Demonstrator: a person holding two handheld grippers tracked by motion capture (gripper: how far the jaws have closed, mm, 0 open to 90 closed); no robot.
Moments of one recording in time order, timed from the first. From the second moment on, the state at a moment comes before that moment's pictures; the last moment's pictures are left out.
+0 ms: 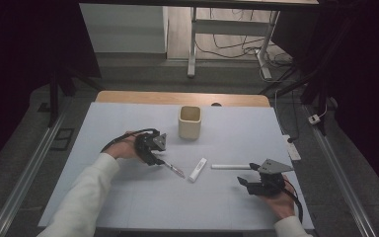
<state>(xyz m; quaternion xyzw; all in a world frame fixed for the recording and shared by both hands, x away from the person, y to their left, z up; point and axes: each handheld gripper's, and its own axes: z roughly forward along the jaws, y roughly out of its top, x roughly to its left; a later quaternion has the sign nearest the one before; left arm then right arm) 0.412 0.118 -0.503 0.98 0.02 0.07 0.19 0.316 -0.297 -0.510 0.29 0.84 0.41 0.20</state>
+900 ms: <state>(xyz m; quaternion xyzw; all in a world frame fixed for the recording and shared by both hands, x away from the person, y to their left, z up) 0.423 0.122 -0.510 0.98 -0.06 0.03 0.19 0.315 -0.301 -0.512 0.29 0.85 0.40 0.21</state>
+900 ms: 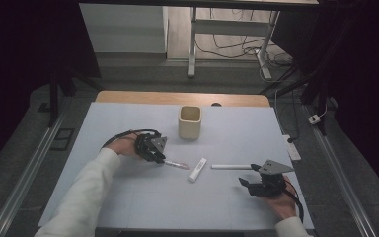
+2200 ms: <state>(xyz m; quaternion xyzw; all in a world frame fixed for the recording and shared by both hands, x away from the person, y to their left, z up) 0.356 0.129 -0.471 0.94 0.10 0.12 0.30 0.311 -0.299 -0.508 0.29 0.84 0.41 0.21</state>
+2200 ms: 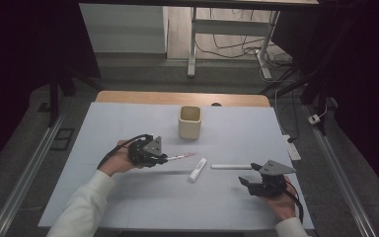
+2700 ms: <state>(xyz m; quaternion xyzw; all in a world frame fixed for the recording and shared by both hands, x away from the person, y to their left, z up) 0.339 0.144 -0.471 0.92 0.19 0.13 0.33 0.310 -0.295 -0.507 0.29 0.84 0.41 0.22</state>
